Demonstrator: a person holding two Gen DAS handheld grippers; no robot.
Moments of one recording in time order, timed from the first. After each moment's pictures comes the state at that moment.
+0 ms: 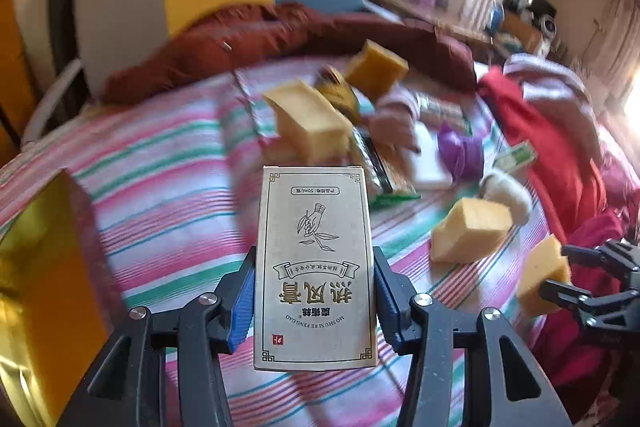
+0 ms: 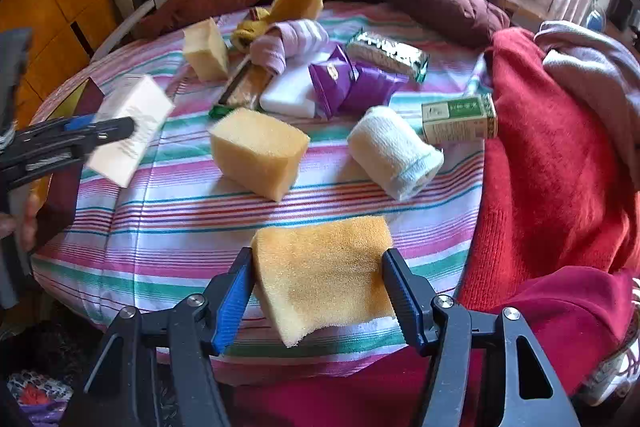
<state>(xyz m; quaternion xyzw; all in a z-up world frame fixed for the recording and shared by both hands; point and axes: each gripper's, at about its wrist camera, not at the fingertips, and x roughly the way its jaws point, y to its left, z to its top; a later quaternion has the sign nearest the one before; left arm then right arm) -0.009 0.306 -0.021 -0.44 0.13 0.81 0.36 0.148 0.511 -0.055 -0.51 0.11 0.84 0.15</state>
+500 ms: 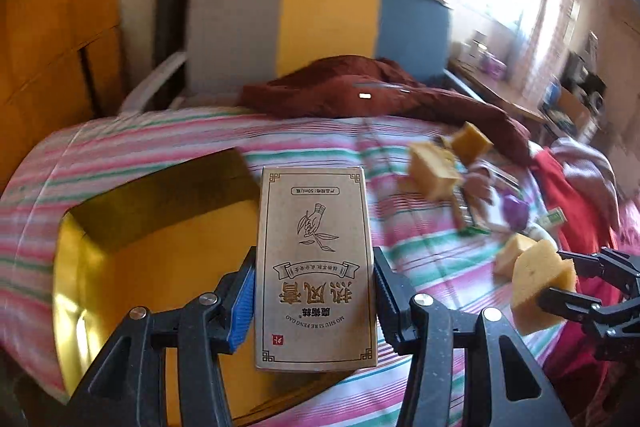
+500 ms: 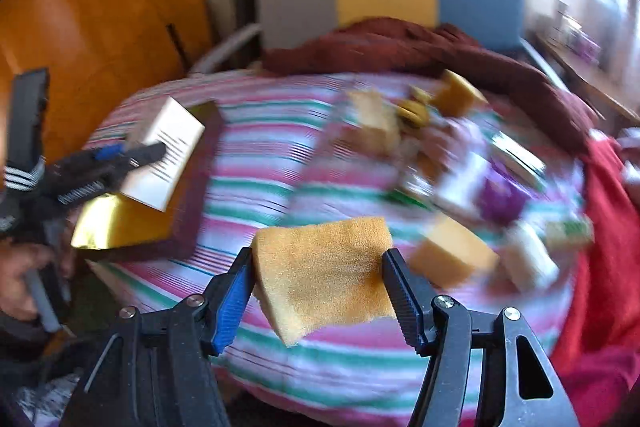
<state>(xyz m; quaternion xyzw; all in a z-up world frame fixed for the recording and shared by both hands) -0.028 0.155 0.015 -0.41 0.04 0.88 0.24 0.087 0.389 0.004 -0.44 0.07 0.90 -0.01</state>
